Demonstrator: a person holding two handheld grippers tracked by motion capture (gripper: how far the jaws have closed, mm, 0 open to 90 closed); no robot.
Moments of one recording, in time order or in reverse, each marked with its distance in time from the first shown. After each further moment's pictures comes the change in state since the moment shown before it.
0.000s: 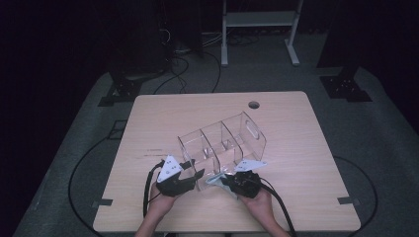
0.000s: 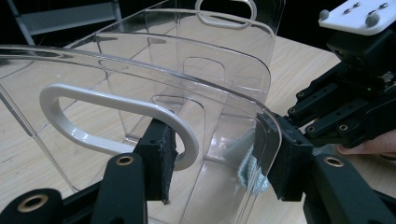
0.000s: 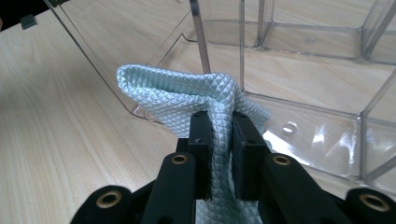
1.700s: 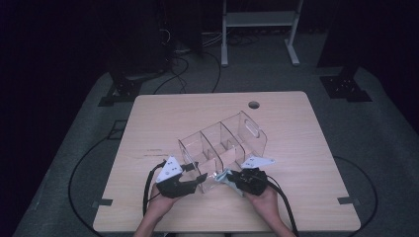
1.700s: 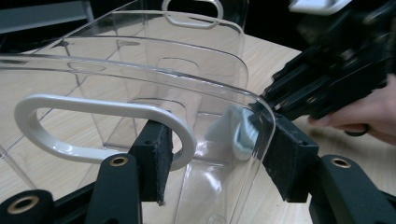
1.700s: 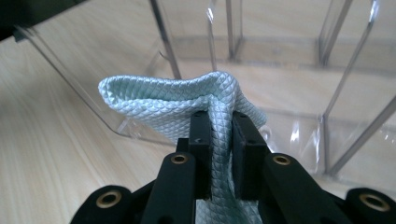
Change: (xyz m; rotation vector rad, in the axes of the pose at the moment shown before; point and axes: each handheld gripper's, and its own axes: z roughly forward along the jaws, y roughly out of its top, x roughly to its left) left arm -0.002 0.001 -0.001 0.003 -0.111 0.013; right arm -0.012 0.002 -0.015 -0.028 -0.025 0.022
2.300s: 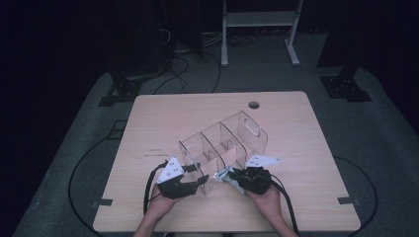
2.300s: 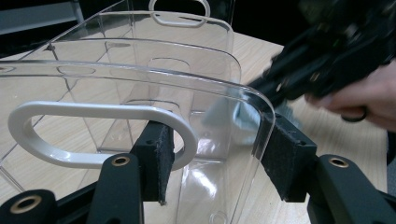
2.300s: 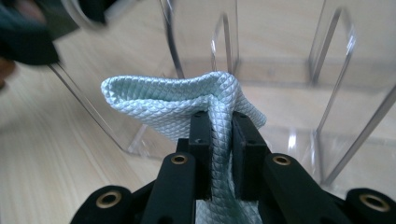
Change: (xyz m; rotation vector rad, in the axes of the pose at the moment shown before) left arm -0.002 0.001 0.001 0.005 -0.024 0.021; right arm 0.001 0.006 -0.015 -0.049 0.007 0.009
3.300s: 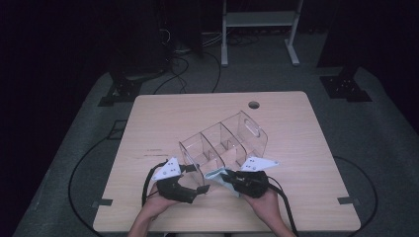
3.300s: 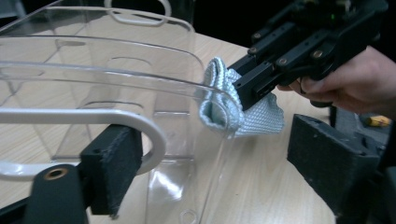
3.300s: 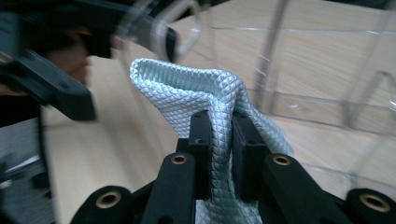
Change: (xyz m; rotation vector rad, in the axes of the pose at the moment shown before) left arm 0.008 -0.002 -0.003 -0.010 -0.193 -0.006; right arm 0.029 0.017 -0.014 -0.055 0.077 -0.097
